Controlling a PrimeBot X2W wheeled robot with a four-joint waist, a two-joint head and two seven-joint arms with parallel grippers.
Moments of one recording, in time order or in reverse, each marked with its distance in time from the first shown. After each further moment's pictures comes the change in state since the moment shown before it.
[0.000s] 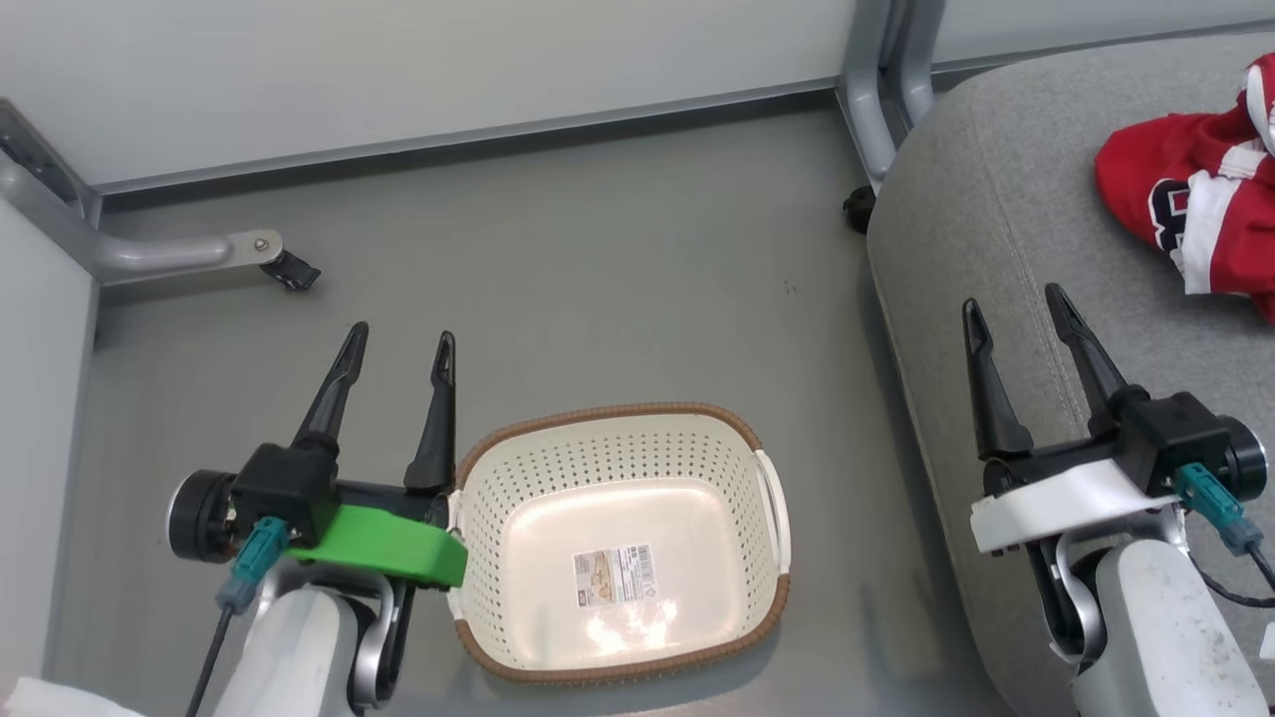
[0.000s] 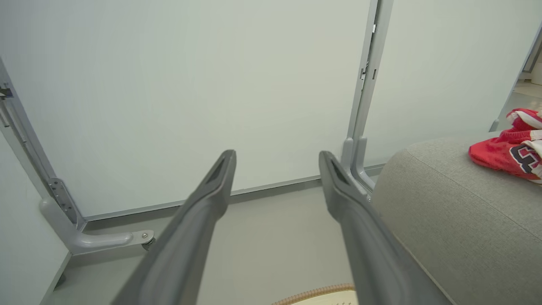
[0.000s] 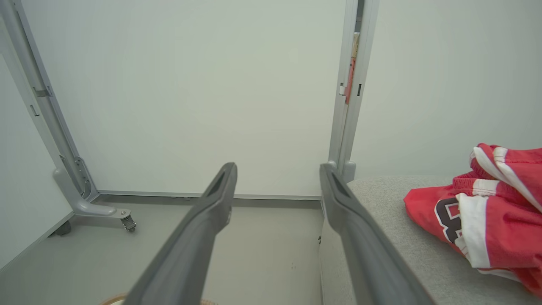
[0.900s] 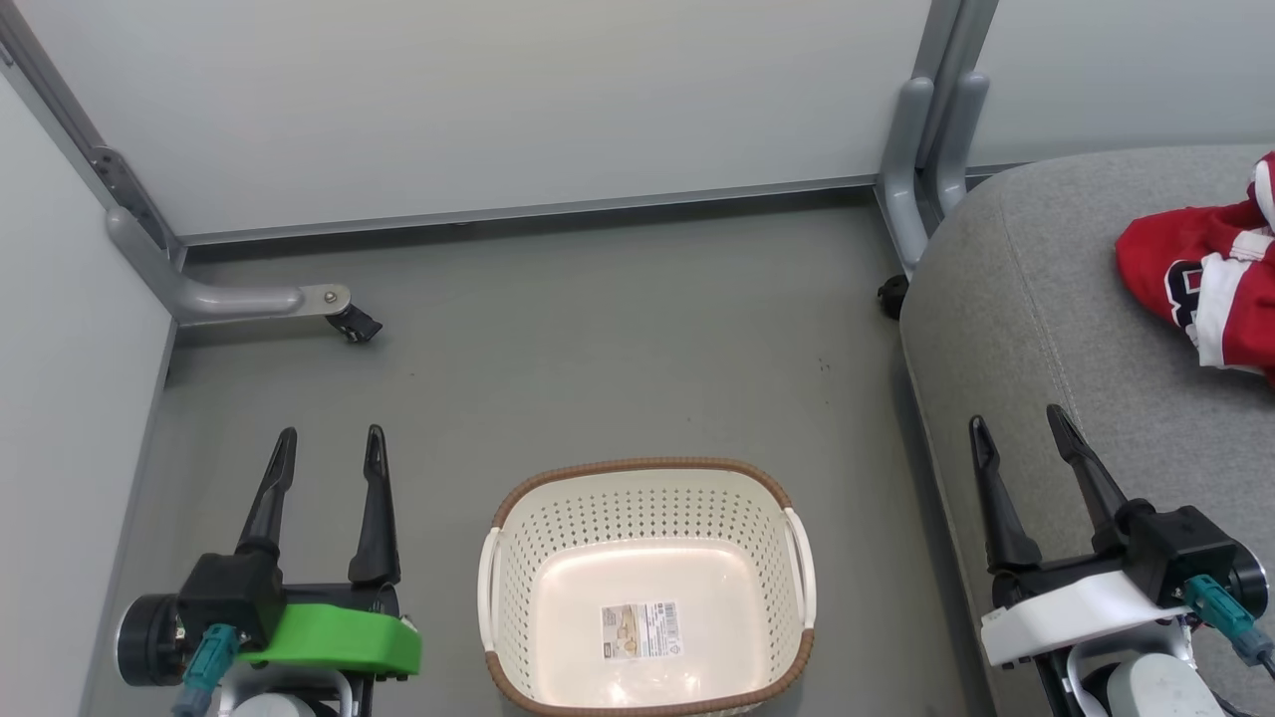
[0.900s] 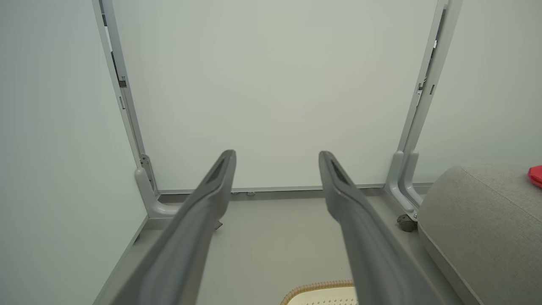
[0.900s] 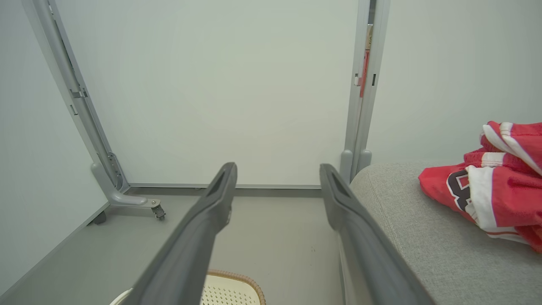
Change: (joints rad) left arm 0.207 -0.075 0.202 -0.075 0.095 -0.035 0.000; right arm 0.212 0.007 -0.001 -0.069 0.051 0.000 0.000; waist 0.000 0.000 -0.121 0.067
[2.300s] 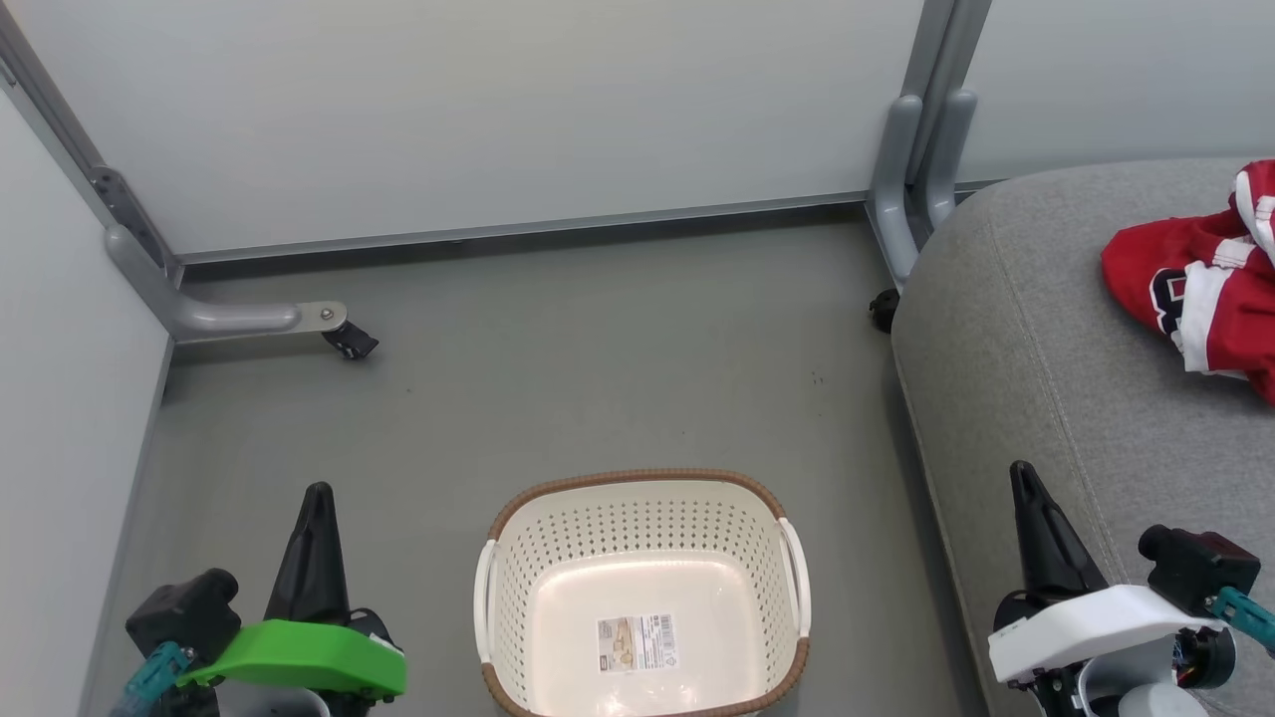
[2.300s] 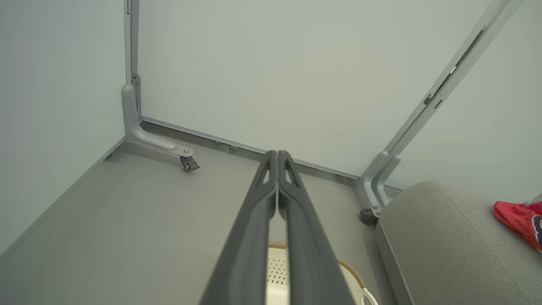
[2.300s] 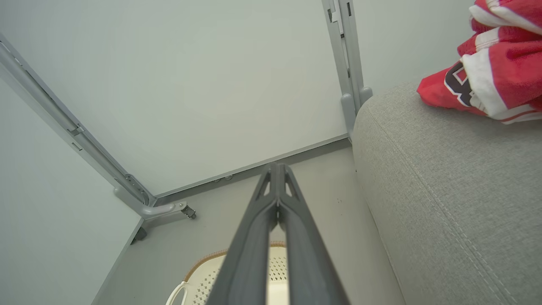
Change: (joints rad) left arm 0.027 -0.020 0.039 0.085 -0.284 -0.028 0.079; right arm 0.019 0.011 -0.005 0.092 0.304 0.000 0.079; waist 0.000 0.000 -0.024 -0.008
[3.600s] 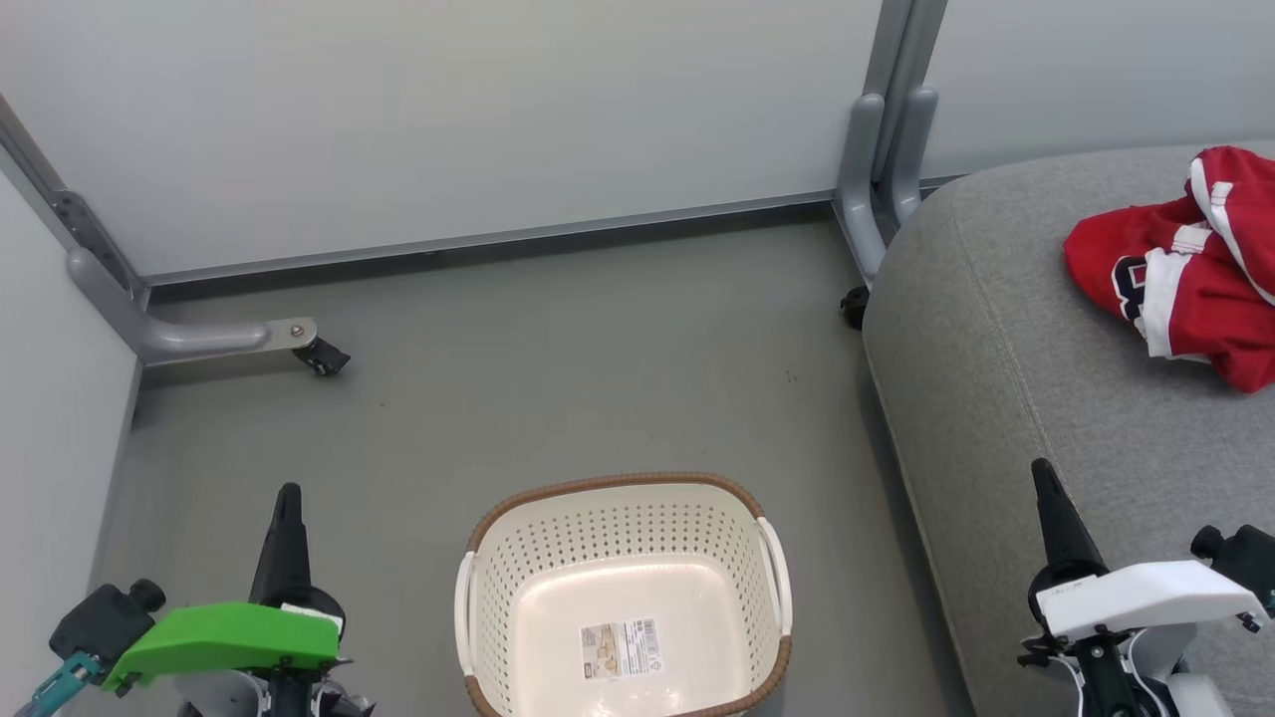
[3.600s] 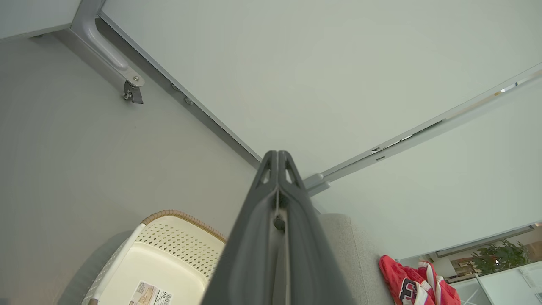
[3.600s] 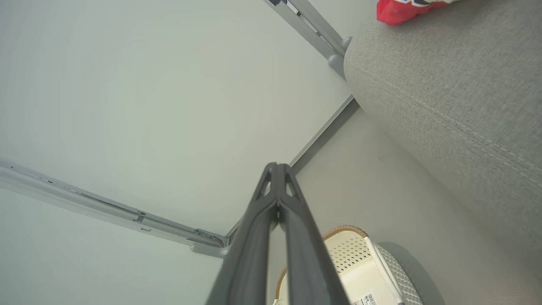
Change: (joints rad) left arm -0.034 0.000 0.067 0.020 -0.546 -0.026 0.139; right arm -0.042 -0.005 -0.041 0.044 0.554 0.000 0.138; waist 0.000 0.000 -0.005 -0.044
